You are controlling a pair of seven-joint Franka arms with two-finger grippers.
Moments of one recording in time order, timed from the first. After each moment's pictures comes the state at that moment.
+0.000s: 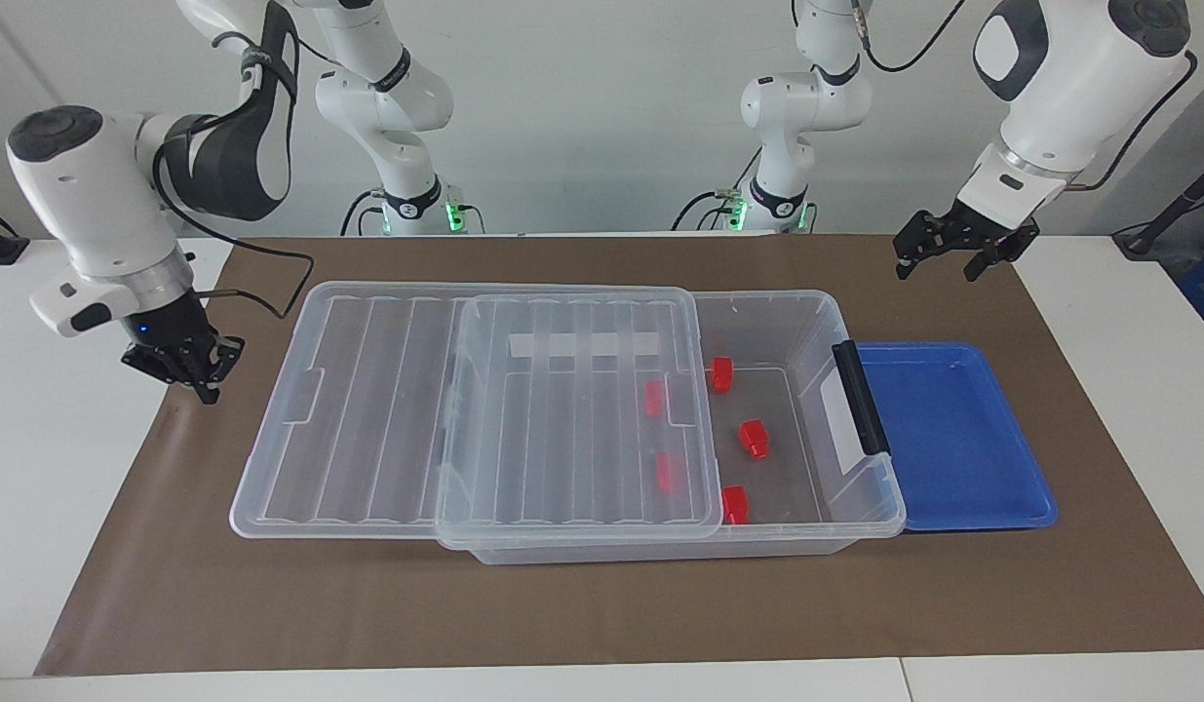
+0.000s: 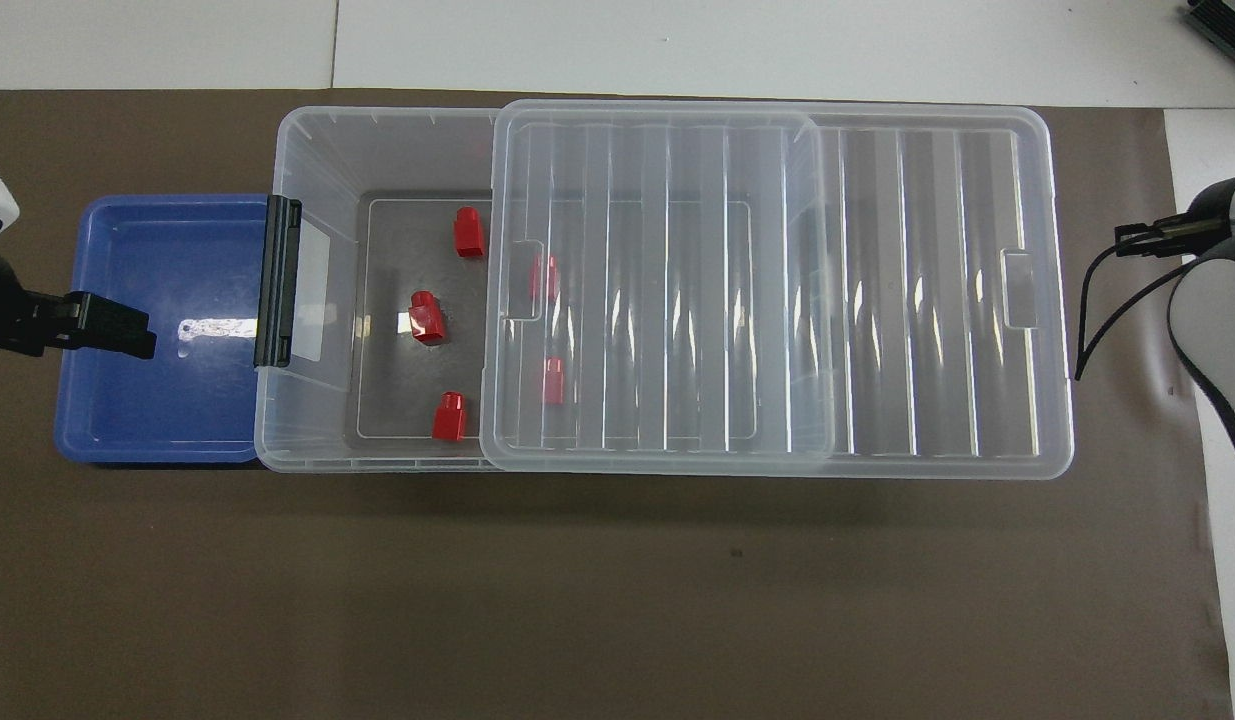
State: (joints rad) left arm -0.02 -0.01 -0.01 -1.64 -0.03 1.58 0.06; right arm -0.07 0.21 -0.09 -1.70 -0.03 2.09 -0.22
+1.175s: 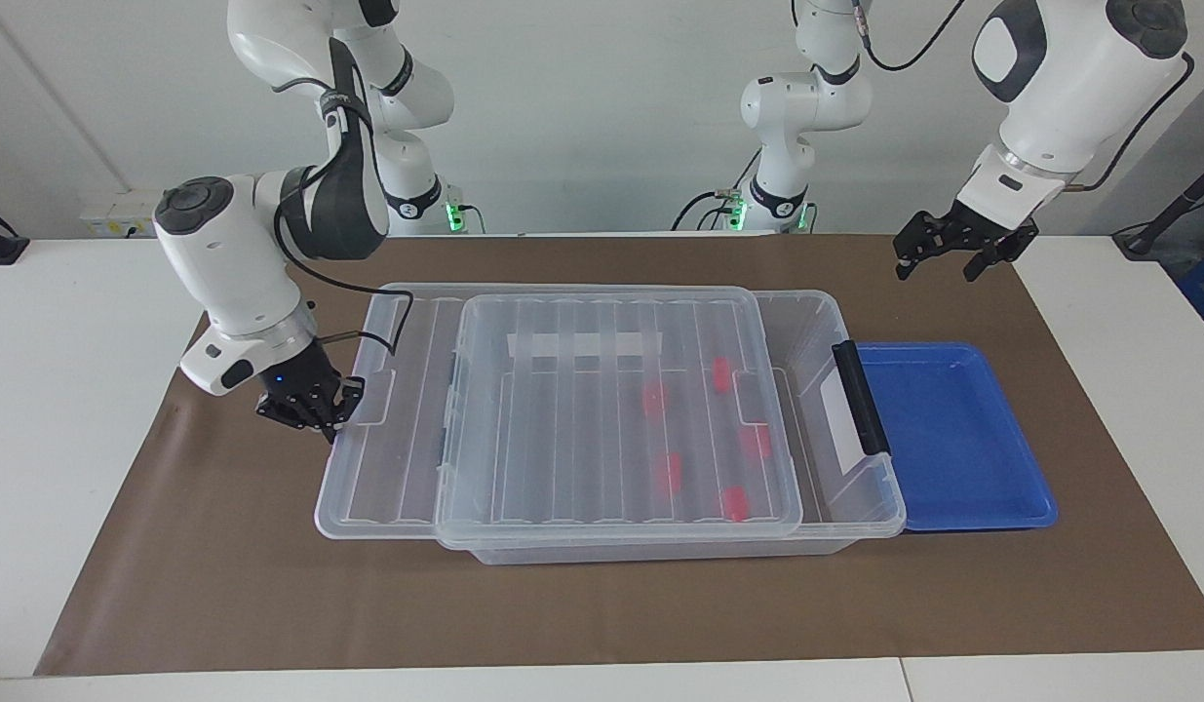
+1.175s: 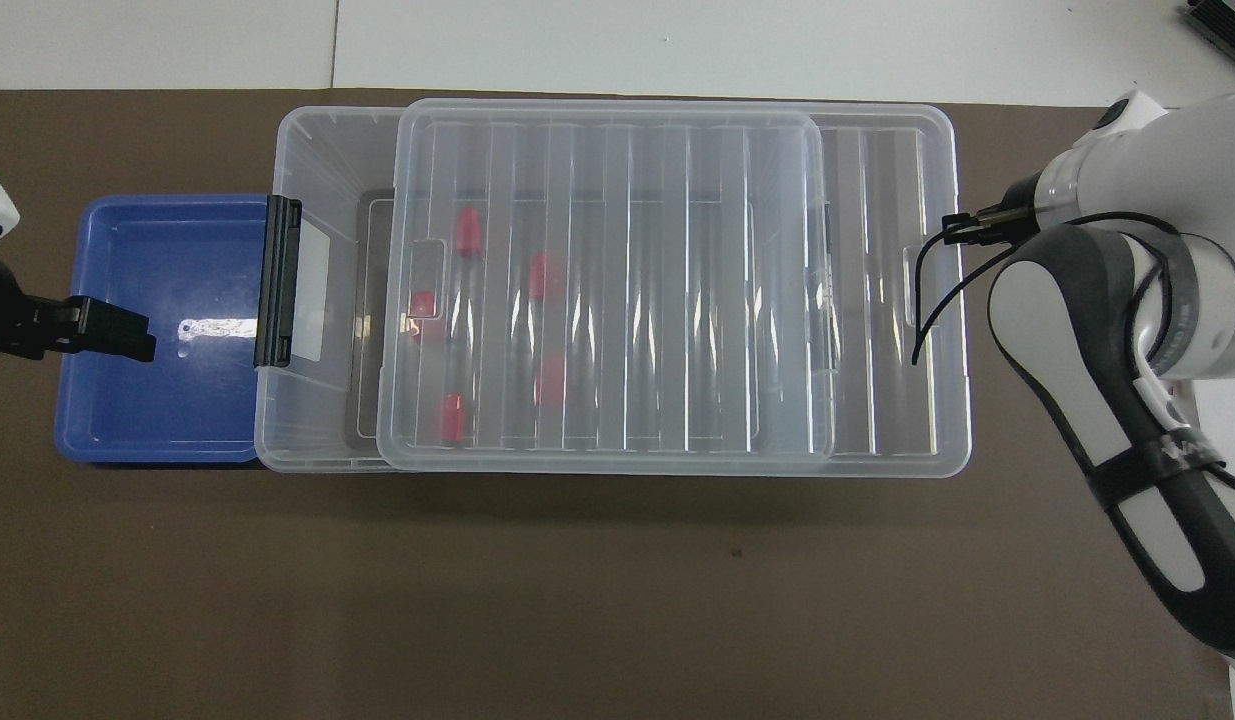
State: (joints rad) left arm -0.02 -0.02 -0.01 -1.67 -0.03 1.59 0.06; right arm 0.11 0.27 -0.07 -1.69 0.09 2.14 -0.11
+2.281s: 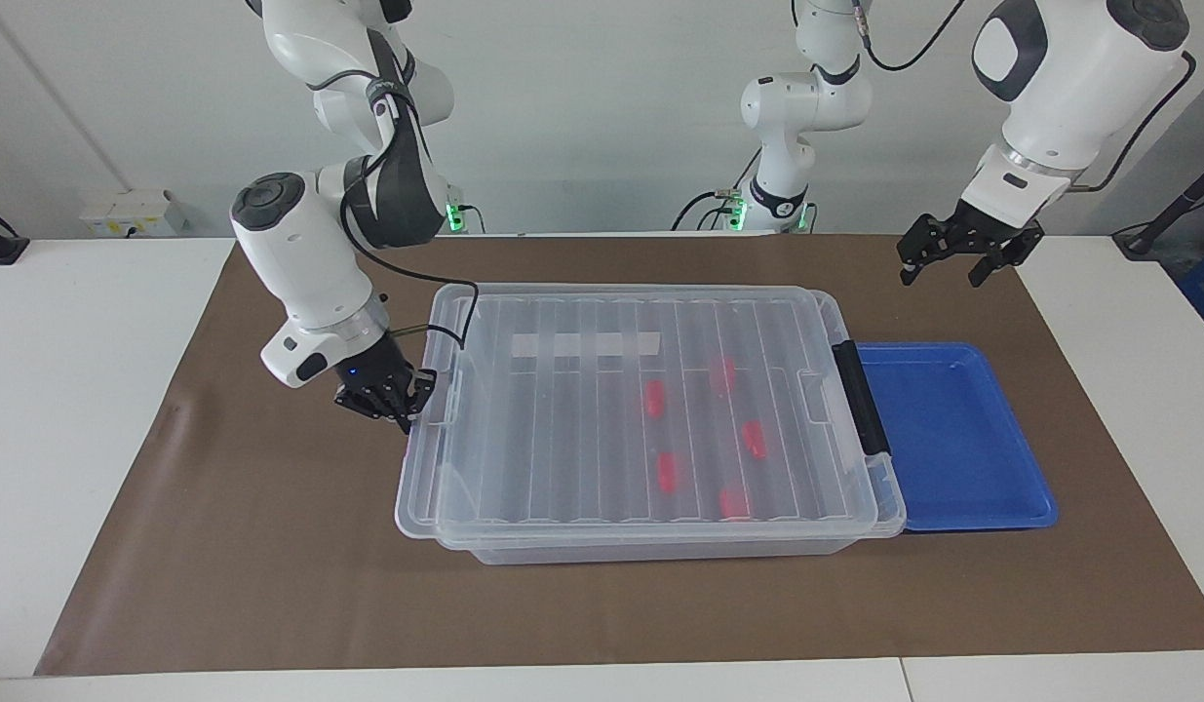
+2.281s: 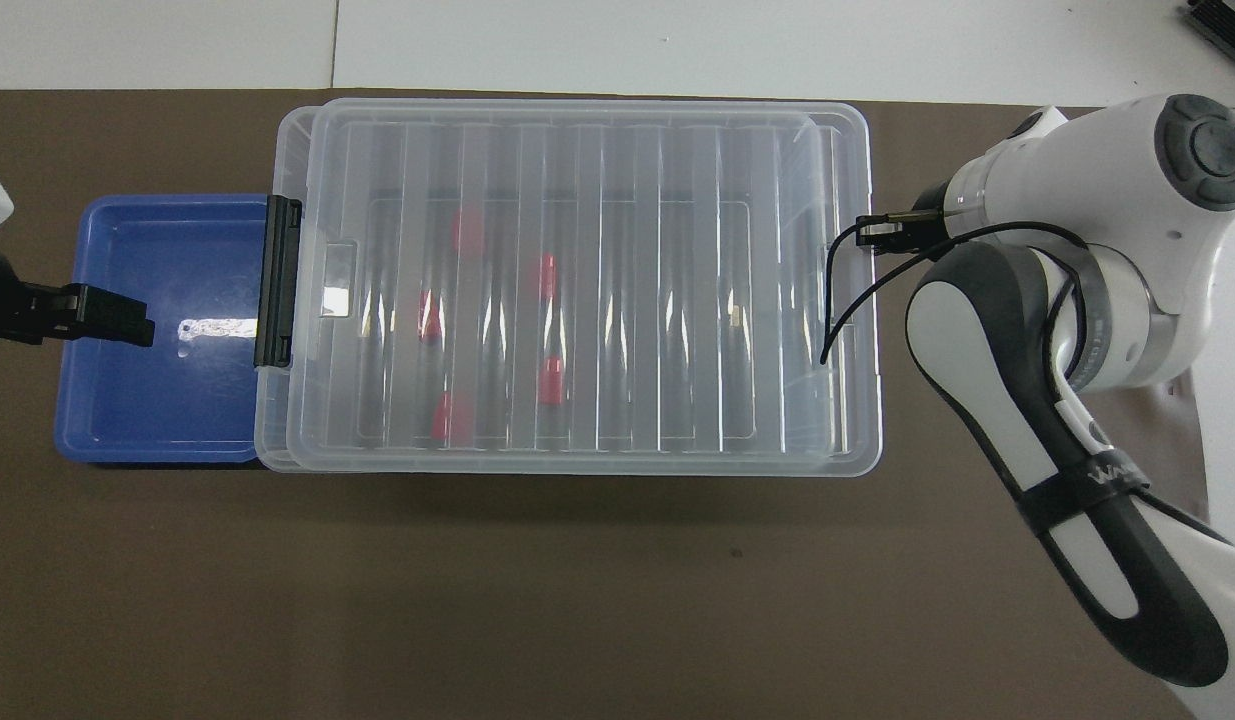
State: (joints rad) left arm -0.02 -0.02 -0.01 -1.67 -0.03 1.64 0.06; right arm 0.21 0.27 -0.07 -1.69 0.18 2.14 0.05
